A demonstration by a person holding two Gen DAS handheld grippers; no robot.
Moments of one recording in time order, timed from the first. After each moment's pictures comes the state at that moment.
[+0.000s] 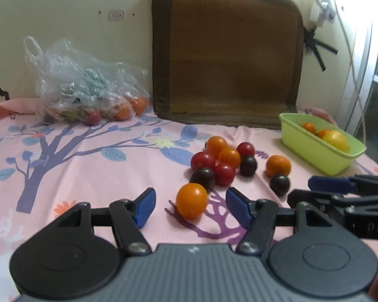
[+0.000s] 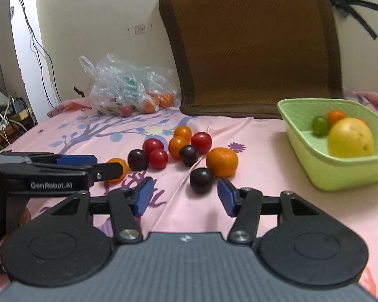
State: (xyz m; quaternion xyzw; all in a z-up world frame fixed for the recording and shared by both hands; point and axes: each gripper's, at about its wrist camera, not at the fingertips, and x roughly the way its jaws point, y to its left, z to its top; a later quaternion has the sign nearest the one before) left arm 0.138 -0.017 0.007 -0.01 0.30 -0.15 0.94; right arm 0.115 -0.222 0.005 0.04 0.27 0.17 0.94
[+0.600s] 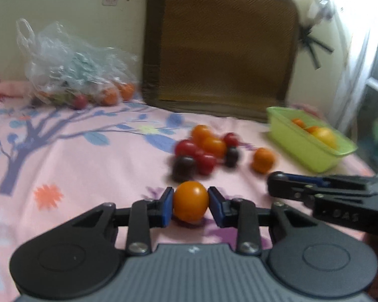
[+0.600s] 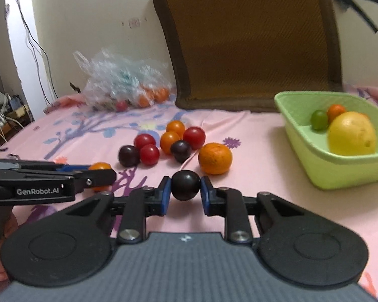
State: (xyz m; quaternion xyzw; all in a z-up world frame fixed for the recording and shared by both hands) left arm 0.122 -0.022 0.011 -0.05 0.32 -0.19 0.93; right arm 0.108 -0.230 0.005 0.05 0.27 0.17 0.95
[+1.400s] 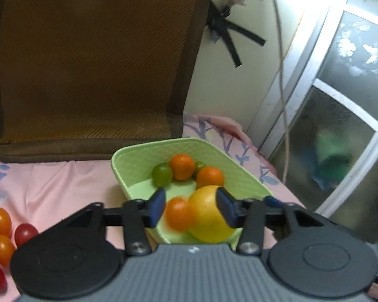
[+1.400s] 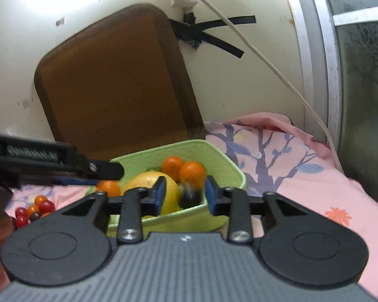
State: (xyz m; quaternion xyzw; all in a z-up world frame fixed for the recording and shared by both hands) left arm 0.224 -0.222 0.041 -0.07 0.34 -0.32 0.88; right arm 0.125 -0.388 0.012 0.11 0.17 -0.02 0.98
